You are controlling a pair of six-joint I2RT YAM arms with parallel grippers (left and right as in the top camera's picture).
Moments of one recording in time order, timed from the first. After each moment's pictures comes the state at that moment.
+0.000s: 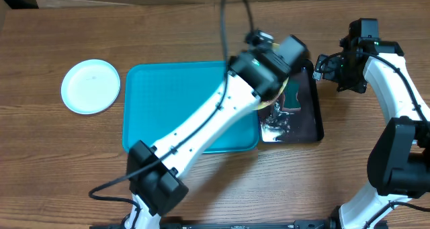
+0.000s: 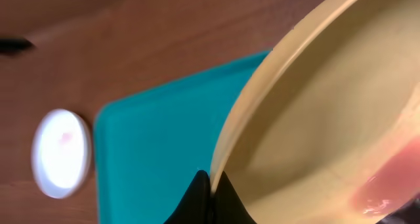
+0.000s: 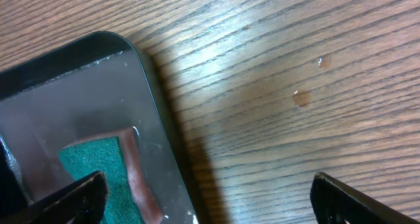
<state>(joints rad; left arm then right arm) -0.86 2.03 2.08 -1.31 -0.72 -0.47 -0.09 1.89 1.49 -0.90 -0.07 0.23</state>
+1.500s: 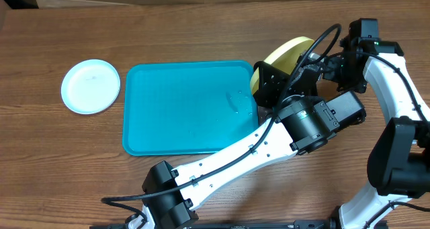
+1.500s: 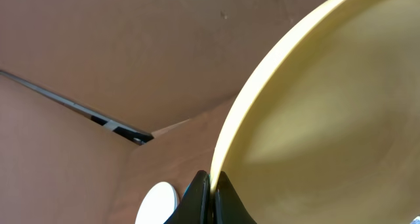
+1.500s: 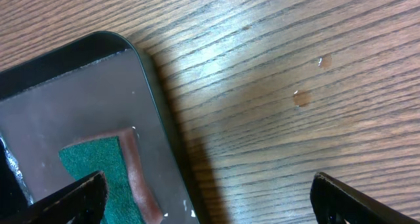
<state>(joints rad) -1.11 2.03 2.08 -1.26 -1.30 -0.47 -0.09 1.89 1.49 -0.90 -0.07 0.23</state>
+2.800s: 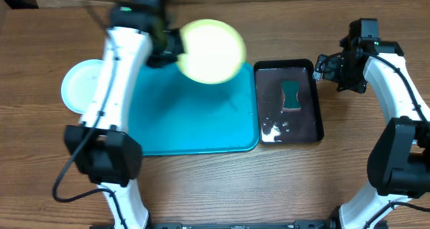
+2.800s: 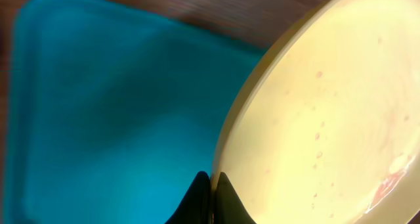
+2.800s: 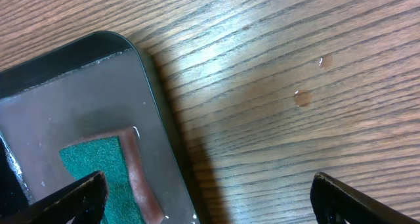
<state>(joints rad) -0.12 2.03 2.08 -1.34 0.16 -0.46 -0.09 1.89 1.49 -0.89 -0.07 0.23</state>
